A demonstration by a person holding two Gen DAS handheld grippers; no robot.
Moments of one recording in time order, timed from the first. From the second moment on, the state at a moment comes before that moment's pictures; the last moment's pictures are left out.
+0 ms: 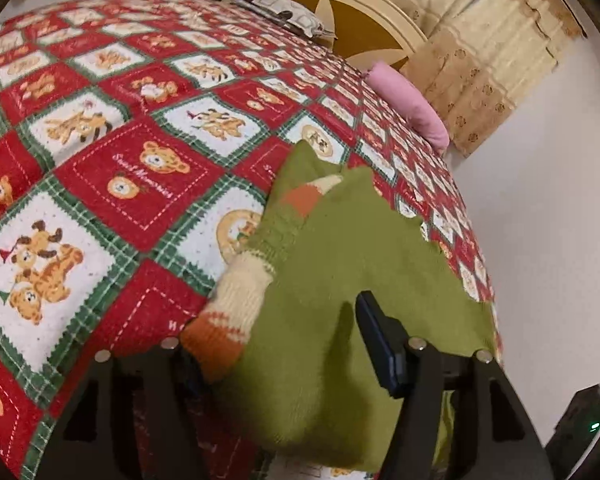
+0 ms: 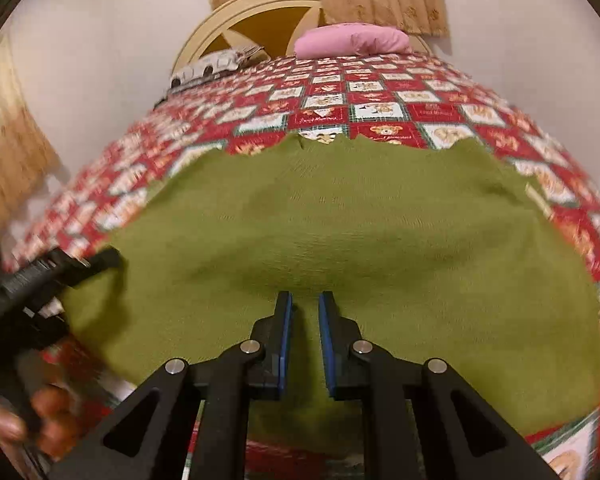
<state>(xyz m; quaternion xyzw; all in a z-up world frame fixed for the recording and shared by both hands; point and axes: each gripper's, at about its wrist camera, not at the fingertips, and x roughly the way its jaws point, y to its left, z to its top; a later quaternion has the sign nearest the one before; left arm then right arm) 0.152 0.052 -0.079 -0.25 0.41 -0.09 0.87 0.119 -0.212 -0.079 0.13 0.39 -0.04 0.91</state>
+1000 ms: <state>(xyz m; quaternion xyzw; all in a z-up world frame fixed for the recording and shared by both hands) 0.123 -0.071 -0.054 -0.01 0.35 -0.24 0.91 0.153 -0.288 -0.051 0.29 0.39 0.08 0.87</state>
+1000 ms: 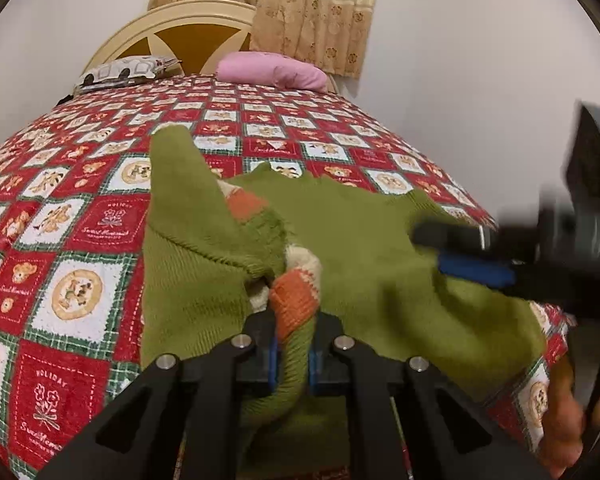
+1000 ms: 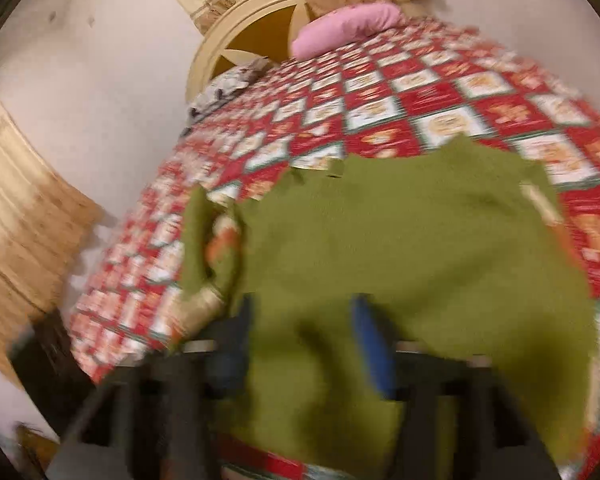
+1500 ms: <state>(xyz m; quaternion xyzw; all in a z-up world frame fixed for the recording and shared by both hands) 0.115 -0.071 -0.055 -0.03 0.34 -0.25 0.90 0.300 -0.194 -0.077 0.22 0.50 0.26 0.80</state>
